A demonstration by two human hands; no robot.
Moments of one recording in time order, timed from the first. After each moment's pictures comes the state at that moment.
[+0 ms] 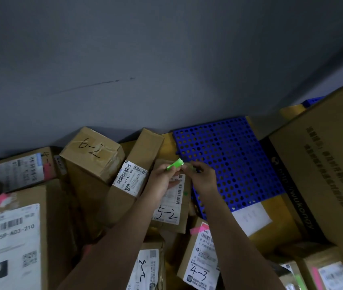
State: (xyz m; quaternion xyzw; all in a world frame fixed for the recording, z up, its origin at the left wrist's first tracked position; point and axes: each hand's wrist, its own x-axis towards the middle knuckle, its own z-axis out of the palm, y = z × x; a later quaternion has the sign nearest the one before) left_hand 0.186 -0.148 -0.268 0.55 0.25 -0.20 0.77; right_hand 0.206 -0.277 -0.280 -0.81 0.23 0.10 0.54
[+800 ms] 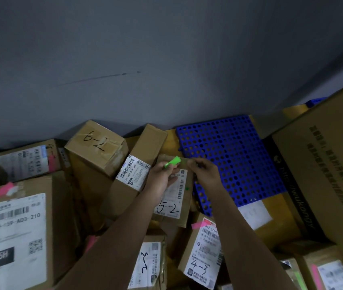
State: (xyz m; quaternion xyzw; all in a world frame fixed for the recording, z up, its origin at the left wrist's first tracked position) left_hand 0.182 -0.144 -0.276 0.51 0.31 -0.20 0.78; right_hand 0.209 -0.281 -0.275 -0.80 0.20 0.13 0.54
